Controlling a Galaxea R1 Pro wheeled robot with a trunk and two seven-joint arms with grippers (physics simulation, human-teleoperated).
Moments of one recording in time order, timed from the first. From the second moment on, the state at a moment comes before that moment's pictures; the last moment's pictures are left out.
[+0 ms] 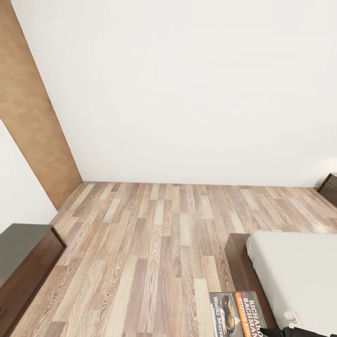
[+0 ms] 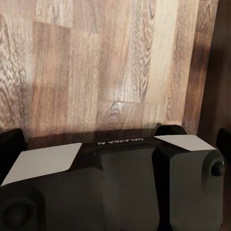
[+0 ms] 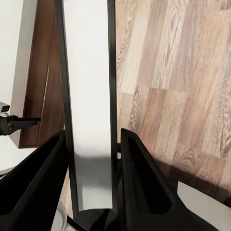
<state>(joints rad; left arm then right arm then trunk) -0.35 0.08 -0.01 -0.02 0.17 -0.05 -0.51 -0.41 -0.47 -0.16 -0.23 -0.05 0.17 1.33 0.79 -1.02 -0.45</state>
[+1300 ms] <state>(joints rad) -0.35 0.07 -0.01 -0.27 0.16 -0.05 -0.51 -0.41 -0.47 -0.16 -0.23 -0.05 0.17 1.33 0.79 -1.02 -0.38</state>
